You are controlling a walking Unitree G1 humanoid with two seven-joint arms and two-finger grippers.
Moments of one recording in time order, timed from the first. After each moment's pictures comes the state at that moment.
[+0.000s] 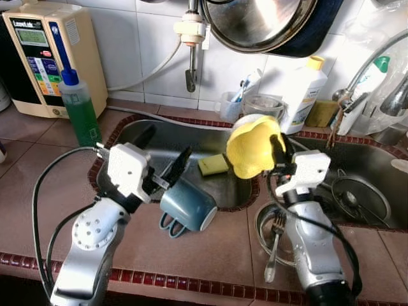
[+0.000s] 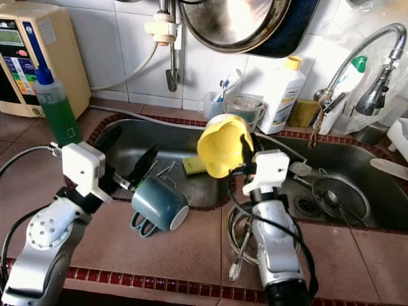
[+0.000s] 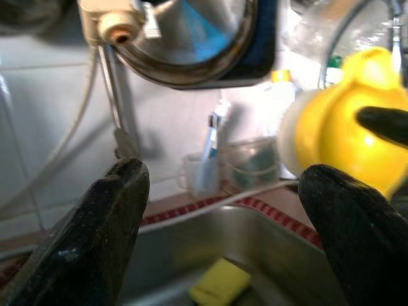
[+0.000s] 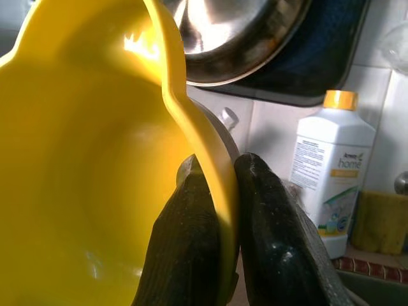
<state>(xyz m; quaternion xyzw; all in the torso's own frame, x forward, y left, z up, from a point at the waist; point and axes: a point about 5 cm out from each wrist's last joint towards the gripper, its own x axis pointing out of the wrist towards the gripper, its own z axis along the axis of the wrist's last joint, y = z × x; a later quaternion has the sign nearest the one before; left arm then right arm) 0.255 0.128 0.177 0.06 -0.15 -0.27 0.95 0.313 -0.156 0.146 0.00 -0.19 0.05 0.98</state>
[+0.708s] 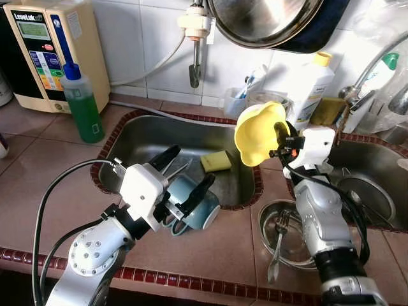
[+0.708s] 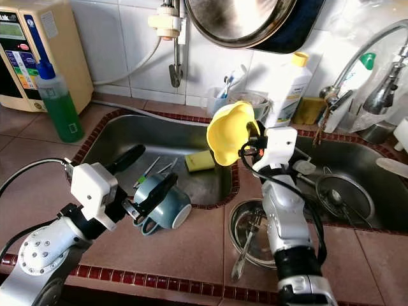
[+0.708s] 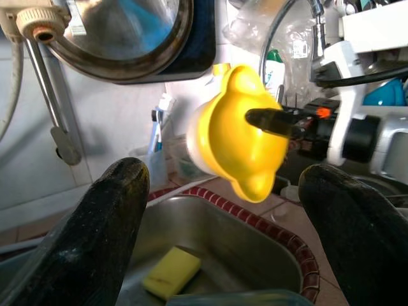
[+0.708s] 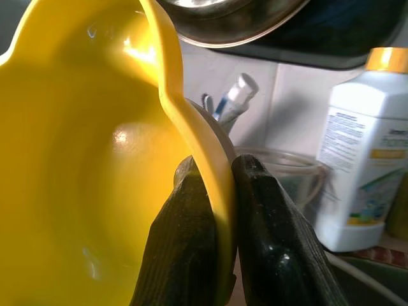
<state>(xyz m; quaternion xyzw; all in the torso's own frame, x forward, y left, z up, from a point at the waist) 0.224 0.113 0.189 0.07 -0.14 -0.35 0.93 0.349 -0.166 0.162 0.01 -0.13 0.09 0.99</state>
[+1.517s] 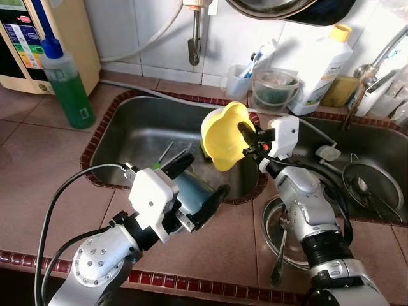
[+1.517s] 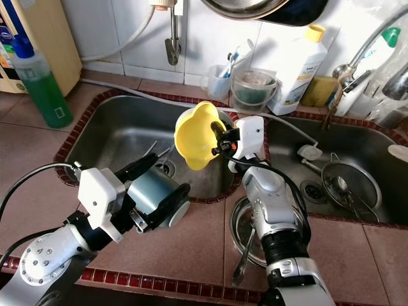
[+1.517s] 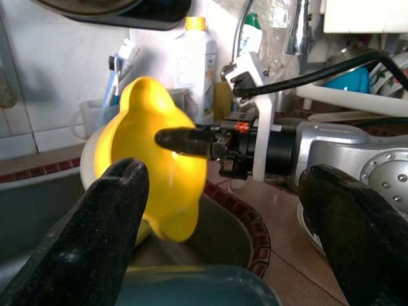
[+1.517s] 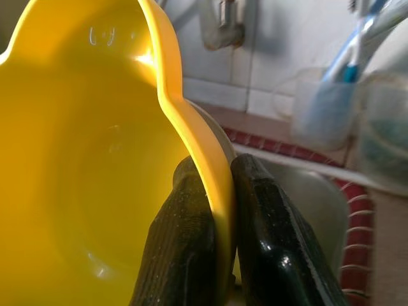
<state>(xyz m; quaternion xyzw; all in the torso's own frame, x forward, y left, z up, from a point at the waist) 0.209 0.097 0.195 0.03 -0.11 -0.39 0.92 0.357 -0.122 0.166 0.03 -0.07 0.25 0.97</state>
